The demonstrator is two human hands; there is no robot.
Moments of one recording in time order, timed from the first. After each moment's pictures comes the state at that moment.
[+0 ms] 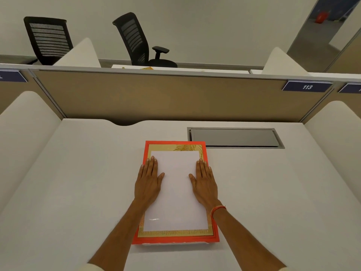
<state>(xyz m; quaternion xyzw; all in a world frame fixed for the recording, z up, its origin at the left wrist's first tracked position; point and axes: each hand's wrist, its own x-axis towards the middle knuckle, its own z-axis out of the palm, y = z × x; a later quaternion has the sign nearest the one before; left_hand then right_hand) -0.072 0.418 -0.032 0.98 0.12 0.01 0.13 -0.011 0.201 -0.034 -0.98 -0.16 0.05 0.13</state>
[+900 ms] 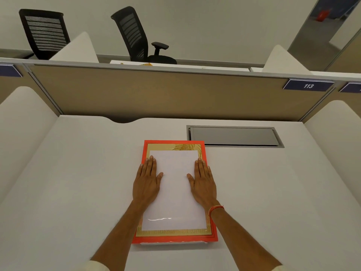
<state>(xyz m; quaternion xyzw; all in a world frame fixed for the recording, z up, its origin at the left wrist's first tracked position) -0.072 0.417 -0.041 0.99 0.13 0.01 0.12 -0.011 0.201 -0.040 -0.98 -0.16 0.05 0.11</state>
